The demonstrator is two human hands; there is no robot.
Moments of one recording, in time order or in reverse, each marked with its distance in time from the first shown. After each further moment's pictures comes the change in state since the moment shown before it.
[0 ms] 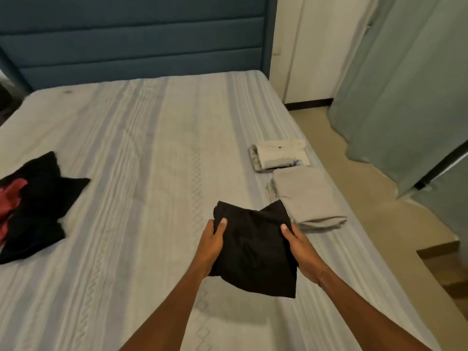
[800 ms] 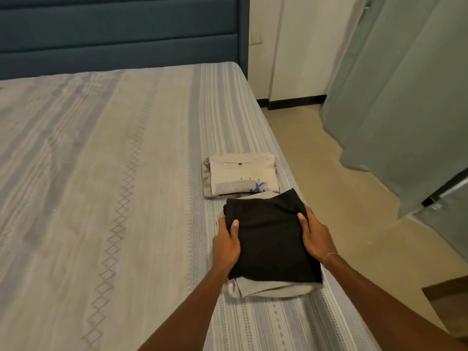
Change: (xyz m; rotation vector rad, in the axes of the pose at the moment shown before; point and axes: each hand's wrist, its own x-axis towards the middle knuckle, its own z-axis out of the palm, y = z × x) left_hand 0.234 0.037 0.281 0.255 0.116 0.120; right_hand 0.292 0.005 -0.247 -0.670 0.278 -0.241
